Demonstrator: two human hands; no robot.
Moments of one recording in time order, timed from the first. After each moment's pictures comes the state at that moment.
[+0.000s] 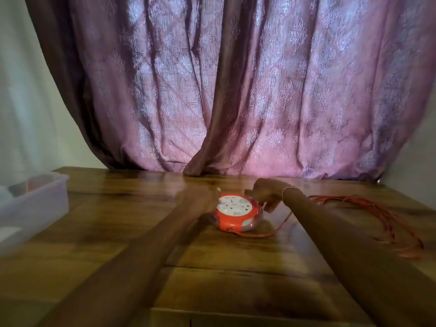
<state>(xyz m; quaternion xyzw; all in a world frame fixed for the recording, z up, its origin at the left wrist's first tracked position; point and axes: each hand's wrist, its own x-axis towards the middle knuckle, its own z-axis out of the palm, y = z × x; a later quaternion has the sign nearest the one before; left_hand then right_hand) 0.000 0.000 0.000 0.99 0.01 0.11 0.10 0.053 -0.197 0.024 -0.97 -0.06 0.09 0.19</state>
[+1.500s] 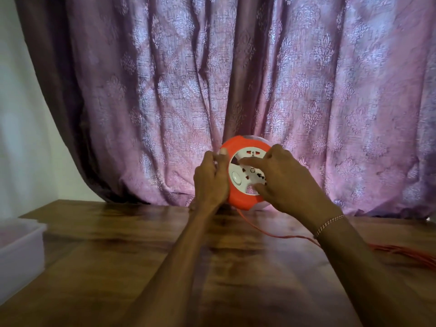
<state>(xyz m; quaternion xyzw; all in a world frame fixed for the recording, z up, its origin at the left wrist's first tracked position) 0.110 -0.003 0.079 0.71 -0.09 0.46 0.53 0.041 -0.158 0.122 -0.92 -0.20 -0.32 0.07</state>
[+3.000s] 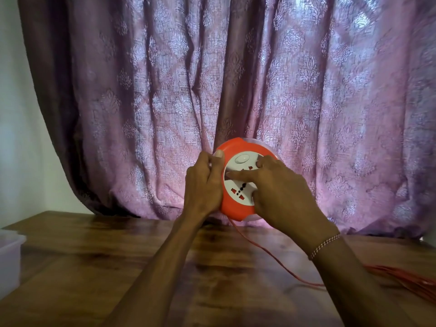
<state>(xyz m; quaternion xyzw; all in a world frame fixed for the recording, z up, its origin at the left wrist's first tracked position) 0.086 -0.018 0.104 0.69 -0.16 0.49 0.50 0.014 -0.170 0.132 -0.91 -0.20 -0.35 0.04</state>
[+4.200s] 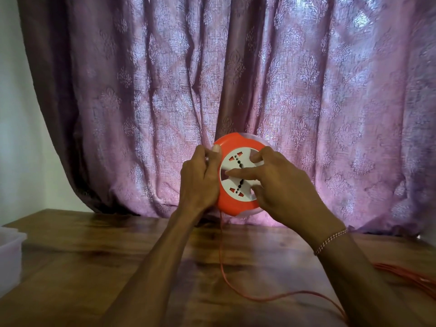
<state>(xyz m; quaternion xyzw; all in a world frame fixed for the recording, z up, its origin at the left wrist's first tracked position) 0.084 -0.008 0.111 0.70 -0.16 0.51 0.47 0.011 -0.175 0.138 -0.90 -0.23 -0.37 0.04</state>
